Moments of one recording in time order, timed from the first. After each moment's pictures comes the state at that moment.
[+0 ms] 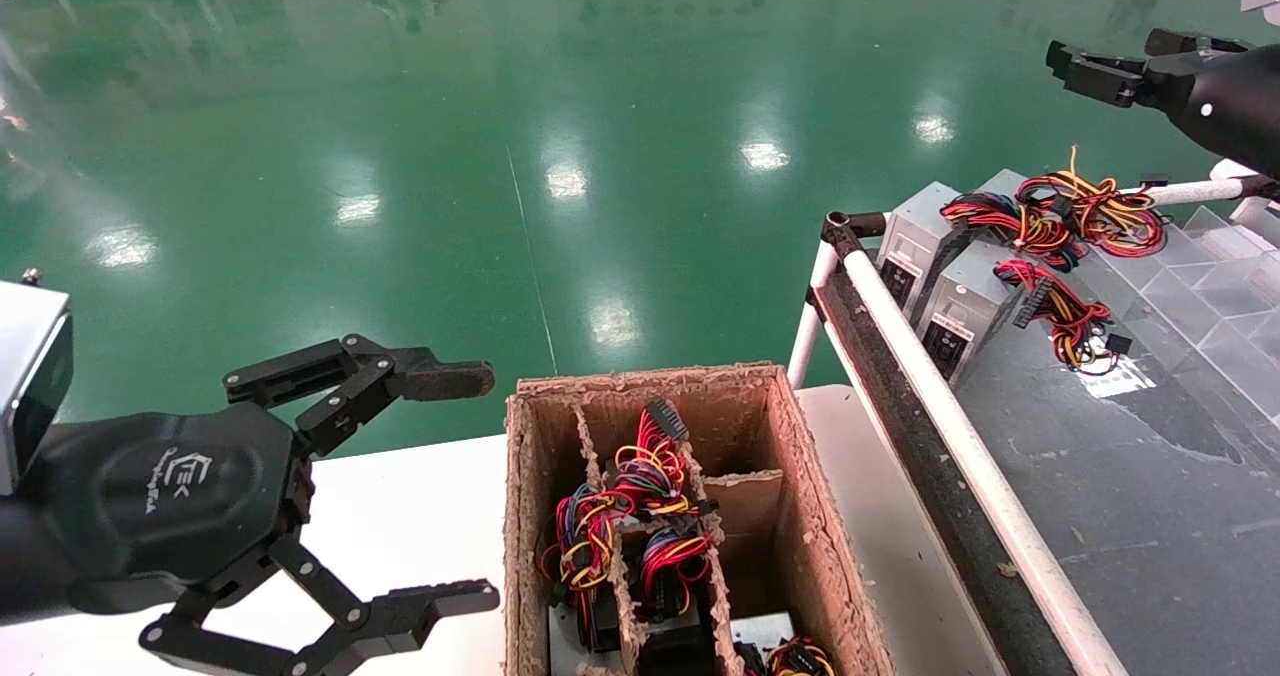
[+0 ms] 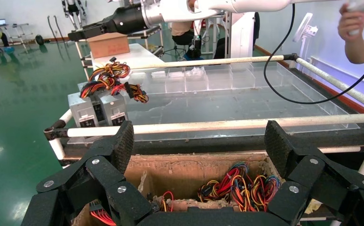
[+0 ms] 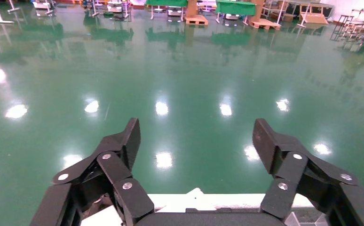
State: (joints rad) left arm -1.09 0.59 0.33 -1.28 0.70 1.48 -0.16; right arm 1.80 -1.00 -0.41 0.06 -1.11 -0.70 -0.09
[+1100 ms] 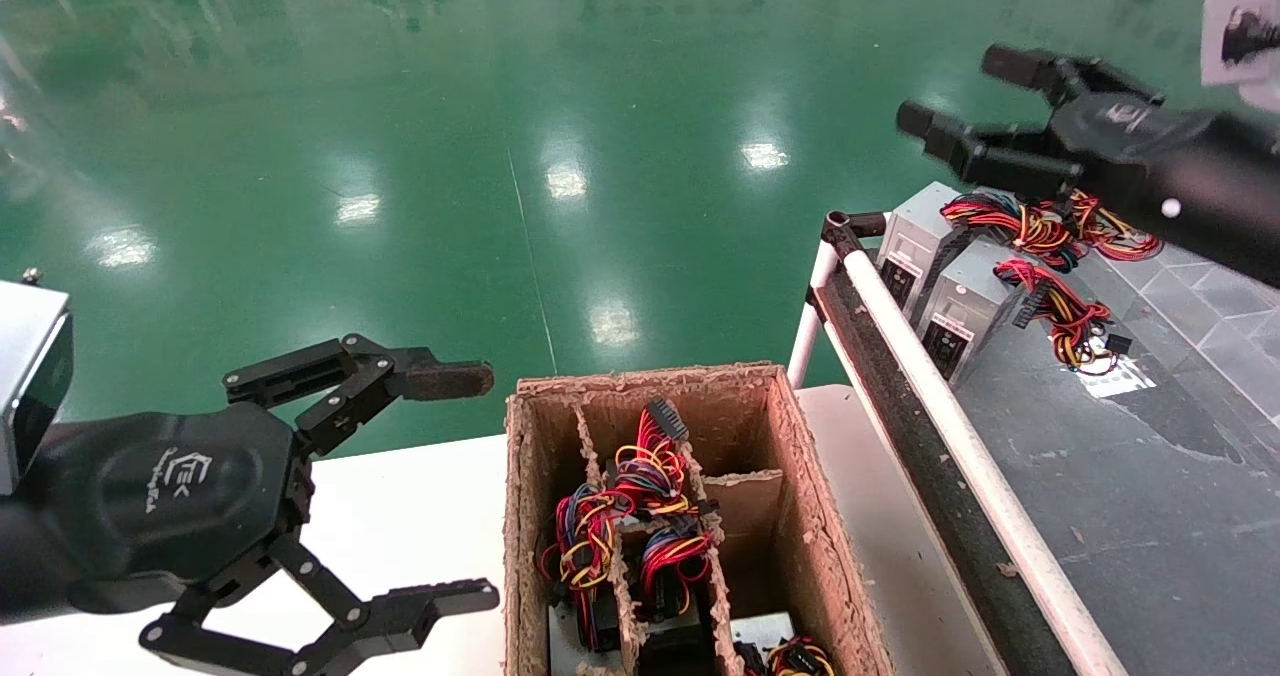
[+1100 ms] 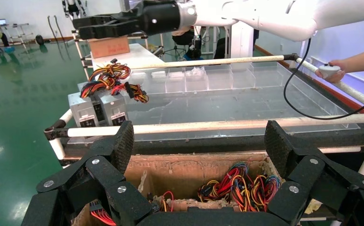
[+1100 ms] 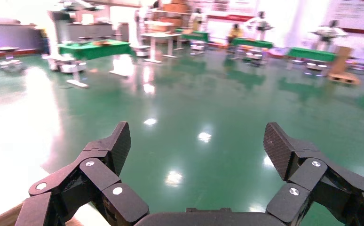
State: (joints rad) left arm -1.09 0.59 0.33 -1.28 0.70 1.48 -0.16; right arm 1.41 -0.79 -0.34 0.73 -0.90 -1.13 0.06
